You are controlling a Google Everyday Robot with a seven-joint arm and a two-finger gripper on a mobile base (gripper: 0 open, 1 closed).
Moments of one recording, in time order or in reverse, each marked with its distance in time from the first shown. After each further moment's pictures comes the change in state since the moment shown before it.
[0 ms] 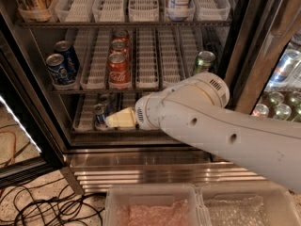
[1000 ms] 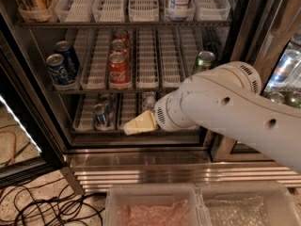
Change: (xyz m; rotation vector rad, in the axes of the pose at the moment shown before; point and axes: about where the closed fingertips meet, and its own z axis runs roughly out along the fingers) arm 0.028 -0.027 -0.040 0.019 0.158 0.016
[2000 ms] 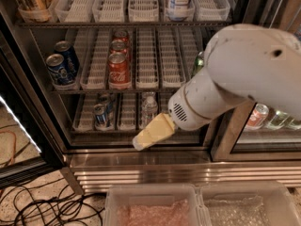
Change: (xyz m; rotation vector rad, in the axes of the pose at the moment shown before) arm 0.028 0.010 -0.068 -0.139 0.208 -0.170
